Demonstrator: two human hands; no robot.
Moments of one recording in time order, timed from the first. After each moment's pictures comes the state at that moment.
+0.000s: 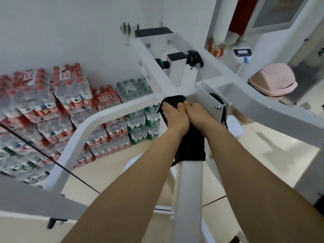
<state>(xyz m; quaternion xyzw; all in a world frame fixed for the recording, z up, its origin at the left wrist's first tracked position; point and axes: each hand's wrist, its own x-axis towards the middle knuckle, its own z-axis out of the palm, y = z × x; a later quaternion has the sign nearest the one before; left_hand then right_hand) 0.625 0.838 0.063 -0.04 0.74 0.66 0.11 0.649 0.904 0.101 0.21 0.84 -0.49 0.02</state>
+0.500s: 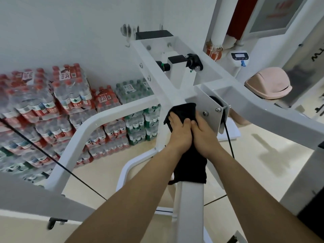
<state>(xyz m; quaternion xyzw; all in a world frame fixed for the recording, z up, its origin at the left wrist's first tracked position) 0.666 0.816 0.052 0.04 0.74 0.65 0.19 0.717 0.891 0.084 0.11 0.84 -0.52 -0.09</state>
